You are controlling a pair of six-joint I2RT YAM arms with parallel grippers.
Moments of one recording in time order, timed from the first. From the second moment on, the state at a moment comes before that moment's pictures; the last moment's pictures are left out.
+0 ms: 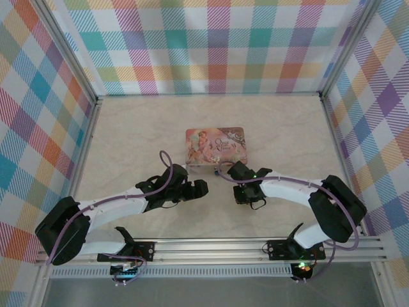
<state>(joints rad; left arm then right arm) -0.82 1.25 0.58 -0.15 0.11 -0.94 0.79 1.47 0.73 -0.61 0.11 0.59</state>
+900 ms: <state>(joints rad) -0.82 1.25 0.56 -0.13 0.11 -0.95 0.82 1.47 0.73 -0.64 0.11 0.62</state>
